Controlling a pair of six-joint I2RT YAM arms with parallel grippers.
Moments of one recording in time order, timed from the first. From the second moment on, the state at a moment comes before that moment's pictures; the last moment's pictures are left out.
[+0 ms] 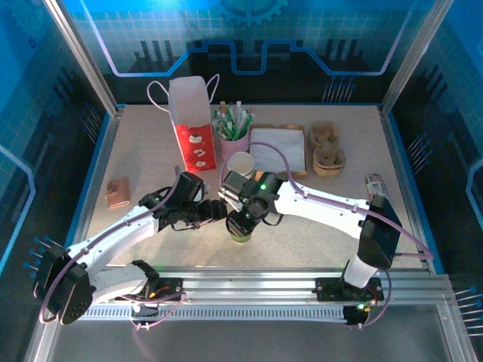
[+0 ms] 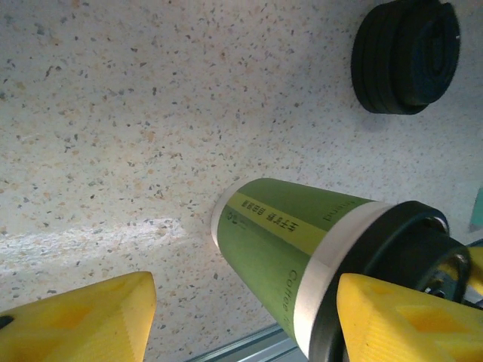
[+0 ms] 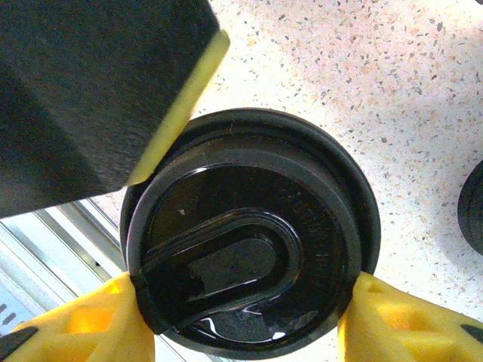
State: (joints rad) left arm -0.56 1.12 0.72 -0.60 0.30 -0.88; right arm 1.05 1.68 1.42 -1.06 0.00 0.24
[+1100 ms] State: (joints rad) left arm -0.58 1.05 0.60 -0.42 0.38 -0.98; right arm 1.04 1.70 1.42 -1.04 -0.01 0.24
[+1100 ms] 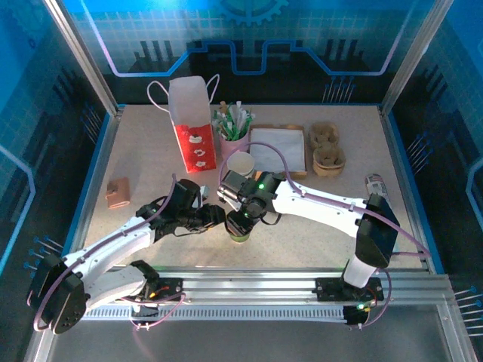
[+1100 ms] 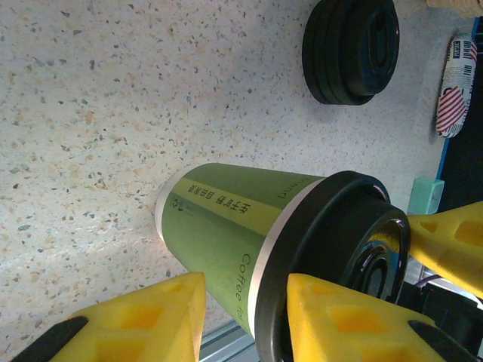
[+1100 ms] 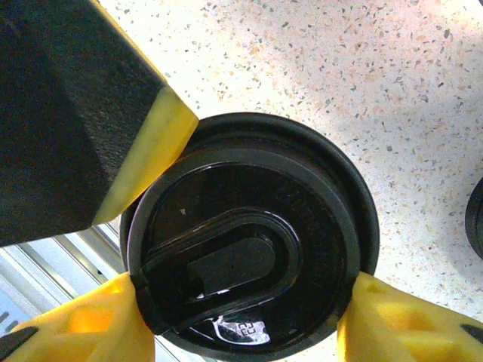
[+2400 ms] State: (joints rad) left arm -0.37 0.97 1.02 -0.90 0.09 -0.61; right arm 0.99 1.59 1.34 -1.07 0.01 0.25
